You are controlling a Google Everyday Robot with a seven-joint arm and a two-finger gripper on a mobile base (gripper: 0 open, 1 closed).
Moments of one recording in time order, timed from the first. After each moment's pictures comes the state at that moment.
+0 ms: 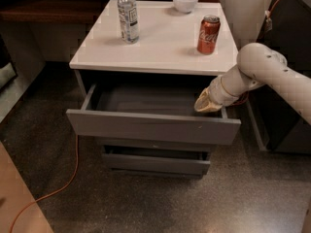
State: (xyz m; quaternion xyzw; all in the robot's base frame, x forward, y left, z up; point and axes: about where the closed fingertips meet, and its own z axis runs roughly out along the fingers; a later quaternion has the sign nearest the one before) arm 0.658 -0.190 0.699 -0.71 0.65 0.06 0.26
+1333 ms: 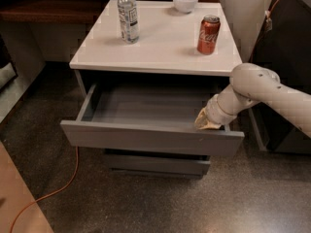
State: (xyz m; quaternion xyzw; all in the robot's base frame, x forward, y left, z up) arm 0.608 -0.186 0.649 -0.72 0.66 0.08 0.21
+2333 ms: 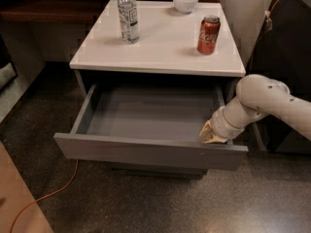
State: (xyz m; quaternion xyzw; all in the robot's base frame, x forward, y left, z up) arm 0.554 -0.193 0.643 -0.73 0.65 0.08 0.19
